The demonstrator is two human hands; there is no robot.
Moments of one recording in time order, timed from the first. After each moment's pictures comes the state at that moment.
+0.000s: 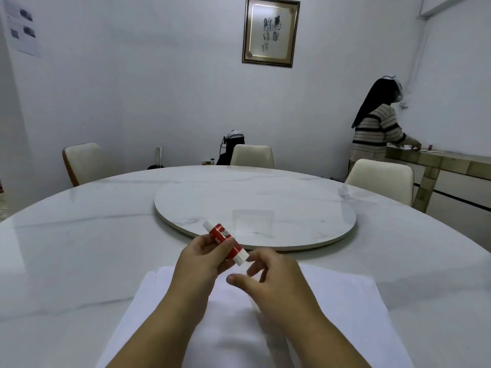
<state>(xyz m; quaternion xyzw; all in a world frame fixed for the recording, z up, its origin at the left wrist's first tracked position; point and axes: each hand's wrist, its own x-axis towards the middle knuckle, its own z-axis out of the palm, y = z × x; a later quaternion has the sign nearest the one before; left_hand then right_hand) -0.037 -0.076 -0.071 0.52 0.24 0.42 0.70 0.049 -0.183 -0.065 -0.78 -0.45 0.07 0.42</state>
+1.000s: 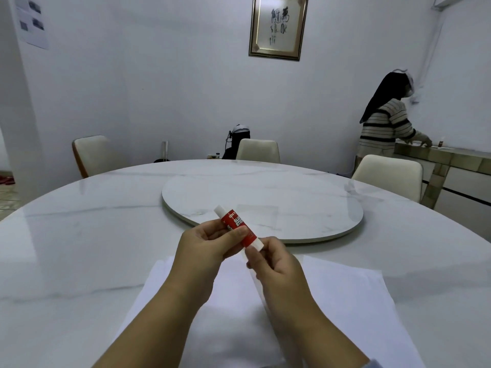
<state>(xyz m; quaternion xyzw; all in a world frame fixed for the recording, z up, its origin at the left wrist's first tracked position) -0.051 -0.084 -0.055 0.52 0.17 0.44 0.71 0.043 -0.176 -0.081 -0.62 -0.46 0.14 0.62</state>
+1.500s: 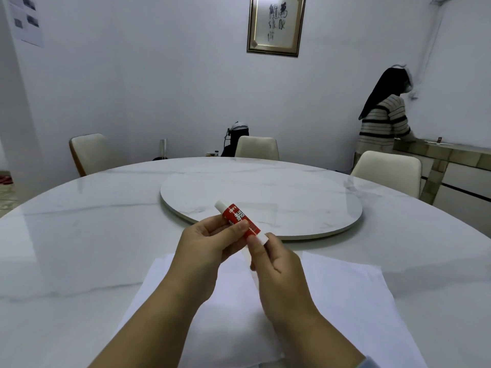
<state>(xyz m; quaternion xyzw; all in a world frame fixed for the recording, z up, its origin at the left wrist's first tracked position) -0.053 -0.087 -0.051 0.50 0.12 0.41 0.75 0.038 -0.173 -0.085 -0.65 -0.46 0.09 0.60</state>
